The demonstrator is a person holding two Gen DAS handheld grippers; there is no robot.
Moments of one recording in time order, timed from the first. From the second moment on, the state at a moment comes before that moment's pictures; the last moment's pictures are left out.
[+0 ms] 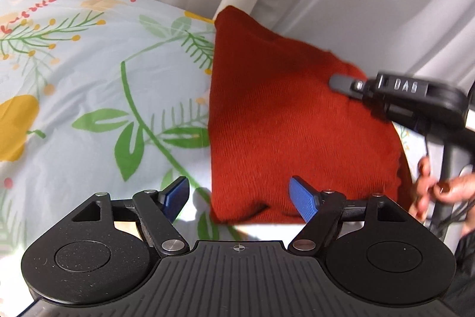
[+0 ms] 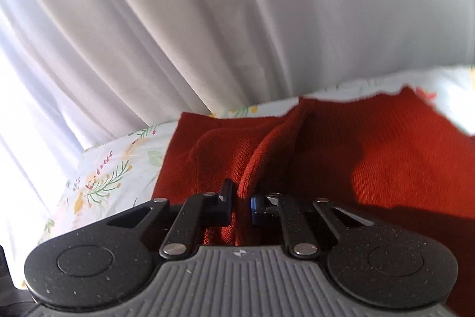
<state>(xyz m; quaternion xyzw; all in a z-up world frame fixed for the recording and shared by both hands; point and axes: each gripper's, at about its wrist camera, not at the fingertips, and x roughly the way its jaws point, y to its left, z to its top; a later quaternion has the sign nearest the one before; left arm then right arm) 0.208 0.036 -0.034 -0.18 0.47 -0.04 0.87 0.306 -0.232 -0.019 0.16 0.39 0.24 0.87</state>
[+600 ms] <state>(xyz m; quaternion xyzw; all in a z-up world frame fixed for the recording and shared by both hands) 0.208 0.000 -0.041 -0.15 0.48 -0.05 0.86 0.280 -0.325 -0.013 0.17 0.41 0.18 0.88</state>
